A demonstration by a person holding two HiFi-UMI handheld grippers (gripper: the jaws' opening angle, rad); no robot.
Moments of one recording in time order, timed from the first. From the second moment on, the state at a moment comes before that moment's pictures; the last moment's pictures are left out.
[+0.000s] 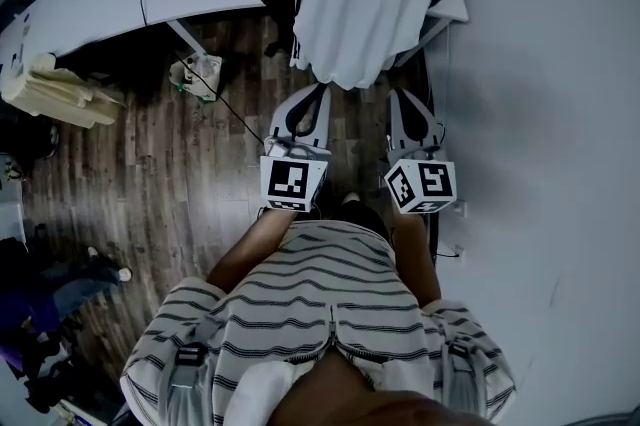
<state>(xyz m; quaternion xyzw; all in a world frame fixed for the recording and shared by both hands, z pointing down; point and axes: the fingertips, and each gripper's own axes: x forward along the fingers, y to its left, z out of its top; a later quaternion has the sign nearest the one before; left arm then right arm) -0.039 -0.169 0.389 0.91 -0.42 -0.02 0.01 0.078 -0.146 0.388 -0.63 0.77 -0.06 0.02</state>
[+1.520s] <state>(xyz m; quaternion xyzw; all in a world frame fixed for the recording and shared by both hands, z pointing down) 0.017 -0.322 0.405 0.86 -0.52 0.03 0.04 0.174 -0.305 0.408 -0.59 0.80 -0.10 0.00</state>
